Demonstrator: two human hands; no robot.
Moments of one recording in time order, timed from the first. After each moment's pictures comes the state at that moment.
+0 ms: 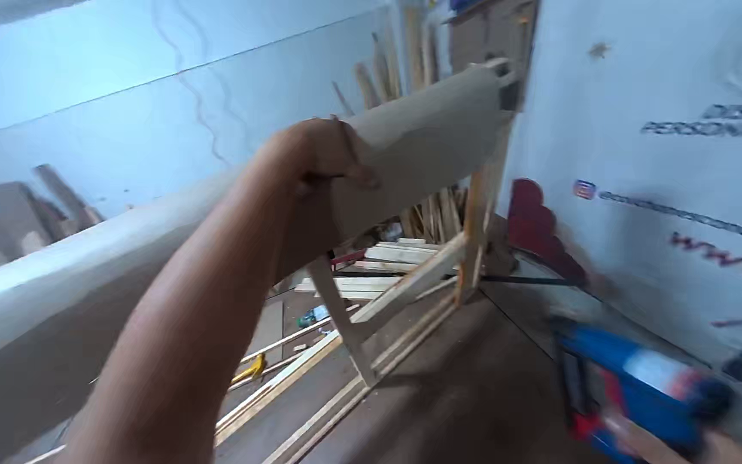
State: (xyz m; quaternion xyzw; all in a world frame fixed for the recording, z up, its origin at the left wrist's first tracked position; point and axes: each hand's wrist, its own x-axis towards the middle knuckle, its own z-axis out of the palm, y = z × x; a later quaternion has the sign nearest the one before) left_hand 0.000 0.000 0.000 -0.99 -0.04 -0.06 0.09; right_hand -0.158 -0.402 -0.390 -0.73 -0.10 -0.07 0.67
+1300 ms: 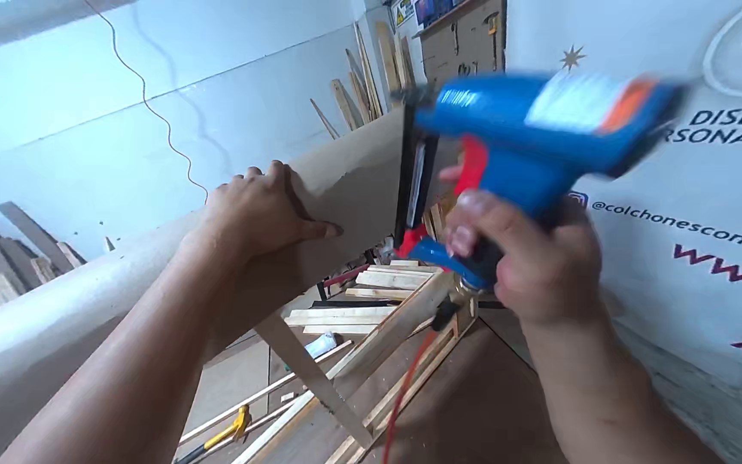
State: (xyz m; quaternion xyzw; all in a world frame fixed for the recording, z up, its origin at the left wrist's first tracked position) left_hand 0.040 0.007 -0.022 -0.97 -0.10 -0.15 0.18; right_hand 0.034 -0.250 -0.149 -0.46 -0.36 -0.26 0.77
